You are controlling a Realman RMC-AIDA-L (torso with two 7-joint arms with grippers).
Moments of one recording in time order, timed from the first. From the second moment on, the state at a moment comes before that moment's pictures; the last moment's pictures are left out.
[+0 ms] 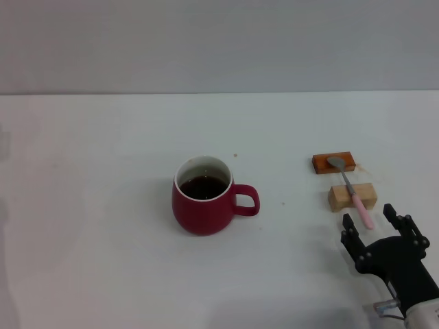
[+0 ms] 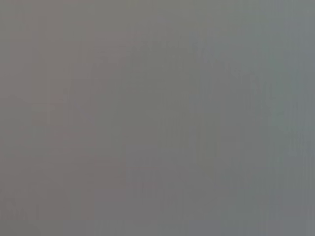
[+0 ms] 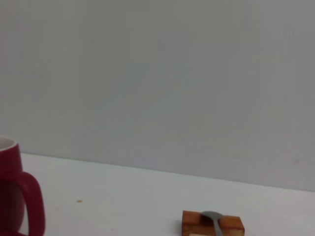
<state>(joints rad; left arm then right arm) -0.48 -2.05 -1.37 -0.19 2.23 1.10 0.01 0.28 2.08 -0.04 0.57 -1.45 -1.24 -0.39</state>
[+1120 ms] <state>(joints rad) -0.48 -2.05 -1.37 -0.19 2.23 1.10 0.01 0.32 2.08 -0.03 0.52 -1.45 -1.19 -0.34</state>
